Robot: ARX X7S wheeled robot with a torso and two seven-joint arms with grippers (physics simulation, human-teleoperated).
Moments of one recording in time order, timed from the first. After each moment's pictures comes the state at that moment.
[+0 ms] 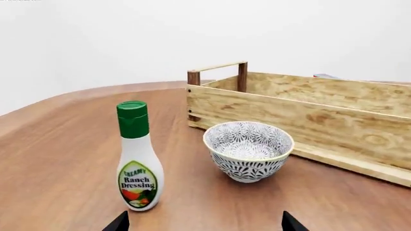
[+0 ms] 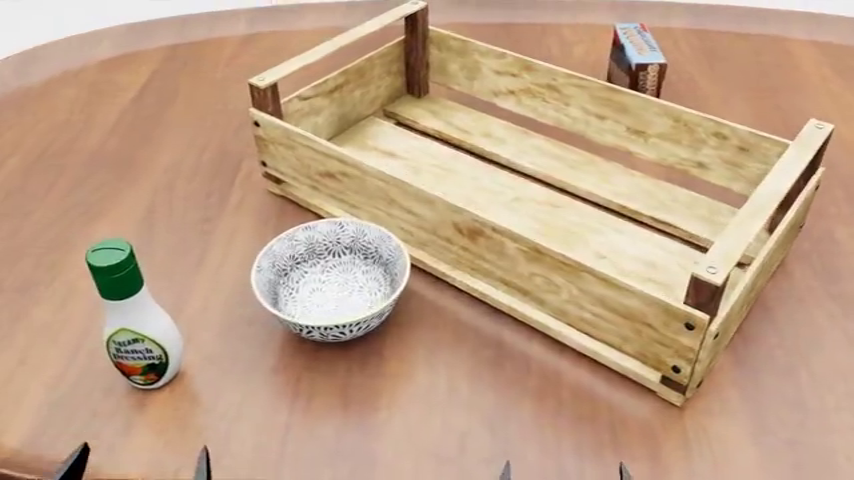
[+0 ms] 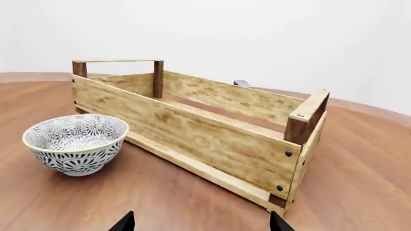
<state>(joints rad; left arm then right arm) -0.02 -0.11 0.11 0.01 -0.10 -0.01 -0.12 0.00 0.10 -0.14 -0.02 0.00 0.01 0.18</state>
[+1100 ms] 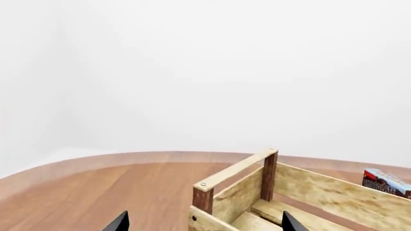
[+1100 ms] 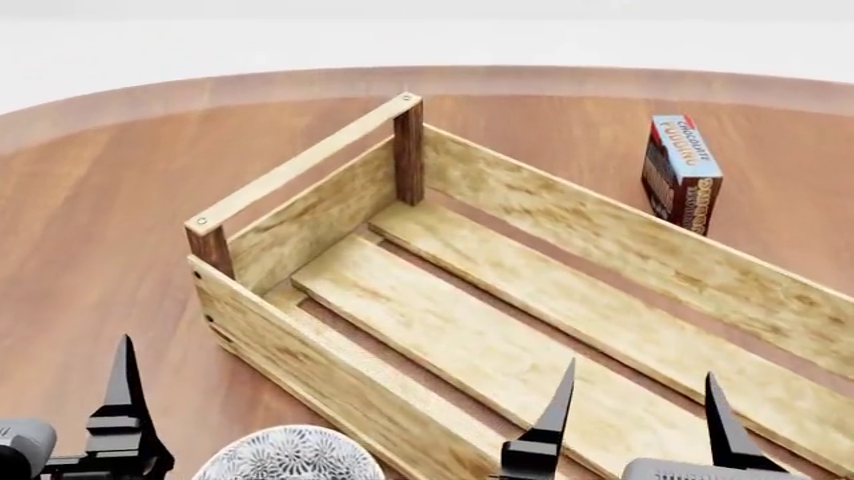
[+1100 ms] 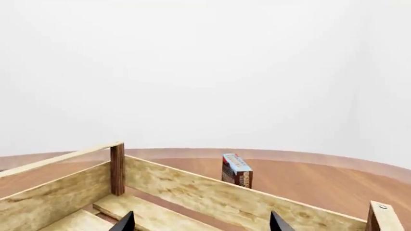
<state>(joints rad) -0.07 -0.19 0.06 0.43 -0.24 -0.29 -0.20 0.04 0.17 -0.08 -0.46 0.10 0.32 0.26</state>
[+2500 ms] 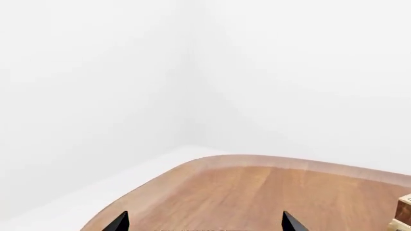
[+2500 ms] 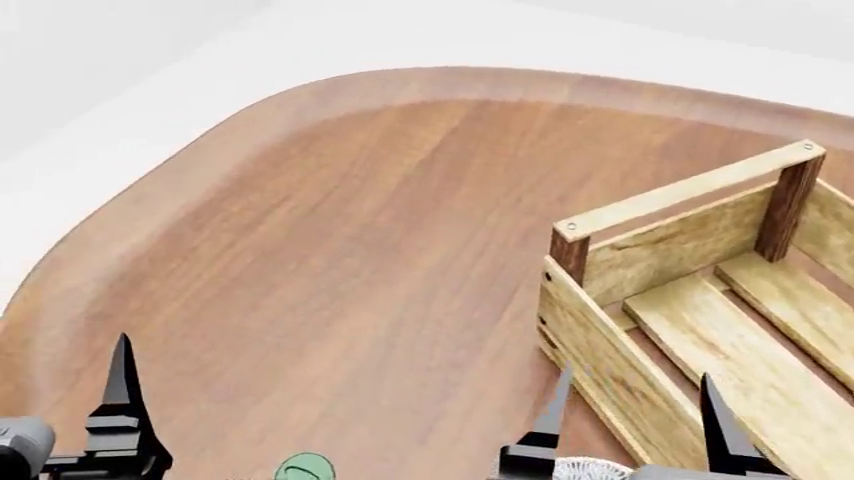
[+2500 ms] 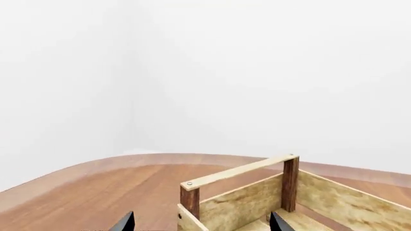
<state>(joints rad) -0.08 -0.24 0.10 0.42 -0.28 -0.27 -0.26 0.03 0.21 -0.10 -0.45 0.17 0.26 0.29</state>
